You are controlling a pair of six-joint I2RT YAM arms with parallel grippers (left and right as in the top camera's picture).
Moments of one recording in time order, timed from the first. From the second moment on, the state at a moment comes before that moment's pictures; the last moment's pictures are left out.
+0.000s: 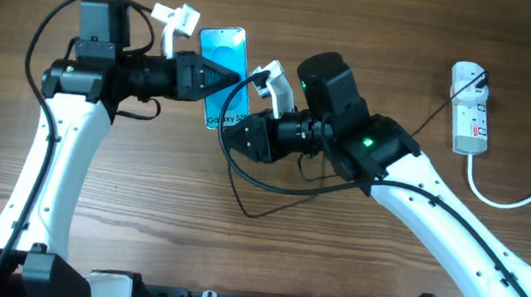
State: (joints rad) left arm -0.02 1.49 1.27 -0.70 1.12 -0.19; right arm 0.65 1.51 1.26 -0.47 -0.71 0.44
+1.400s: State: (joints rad) left arm -0.05 1.48 1.25 -0.67 1.14 -0.36; right arm 0.71 1.50 1.28 -0.69 -0.57 0.40
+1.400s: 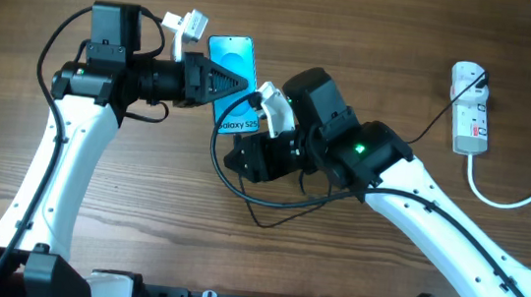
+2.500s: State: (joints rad) left arm -0.04 1.48 1.25 -0.61 1.05 -0.50; right arm 0.72 1.50 1.28 -0.61 -0.58 0.45
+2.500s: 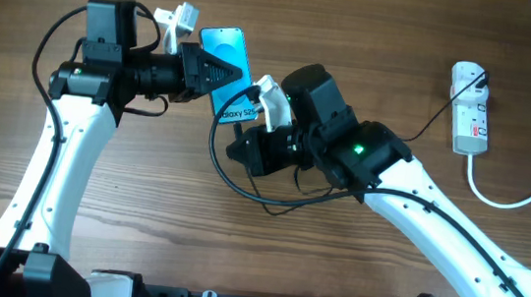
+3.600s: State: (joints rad) left arm -0.03 1.48 1.27 -0.61 1.06 -0.43; right arm 0.71 1.50 1.26 -0.52 -0.59 0.50
